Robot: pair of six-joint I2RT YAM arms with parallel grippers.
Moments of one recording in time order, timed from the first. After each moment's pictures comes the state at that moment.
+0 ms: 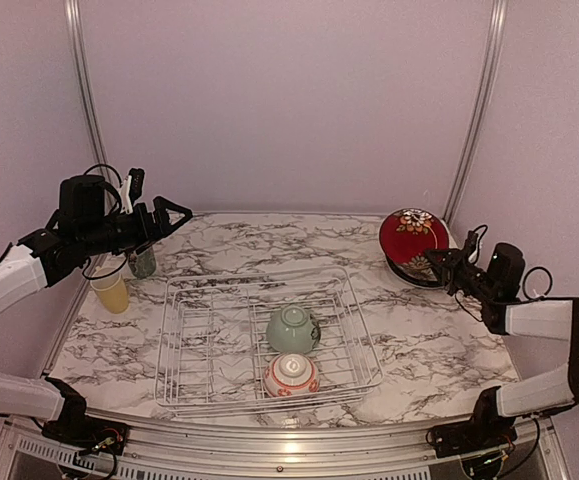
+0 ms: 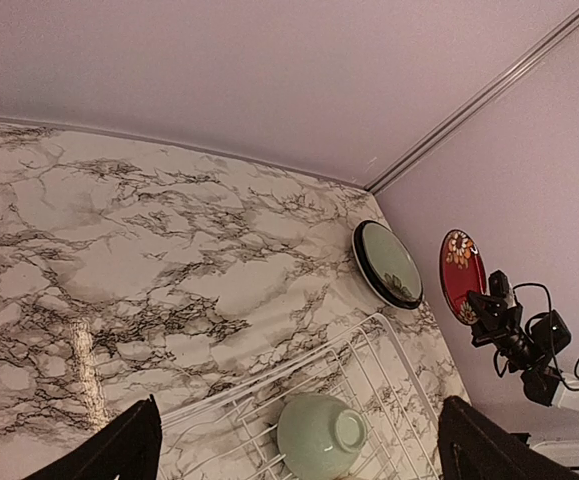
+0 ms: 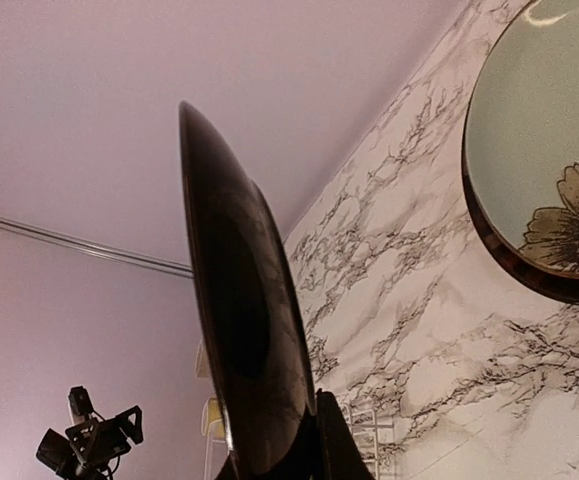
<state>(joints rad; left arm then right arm) -0.41 1.12 0.93 -0.17 0.31 -0.61 -0.05 1.23 0.41 0.69 -0.66 1.15</state>
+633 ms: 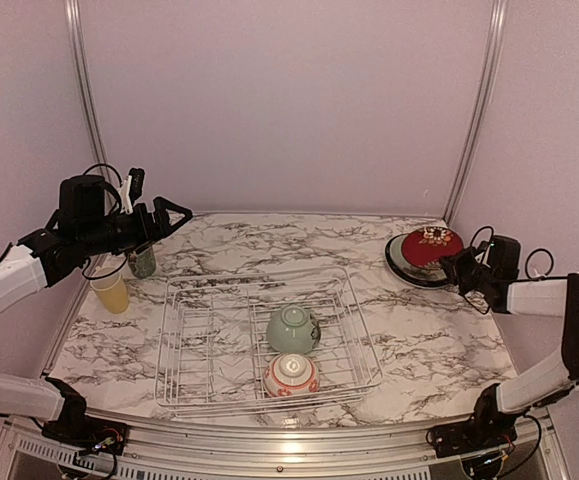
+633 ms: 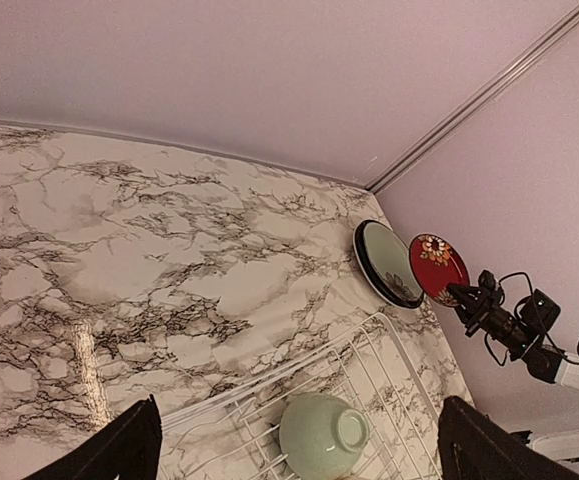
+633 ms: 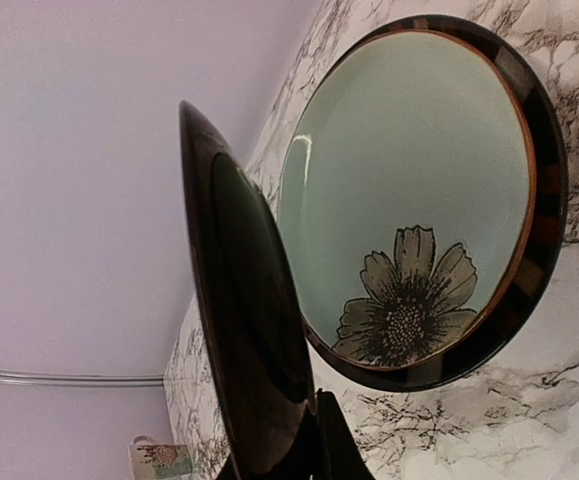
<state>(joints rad) -0.41 1.12 0.93 -0.17 0.31 -0.60 -0.14 1.34 0.54 0.39 -0.41 1.09</state>
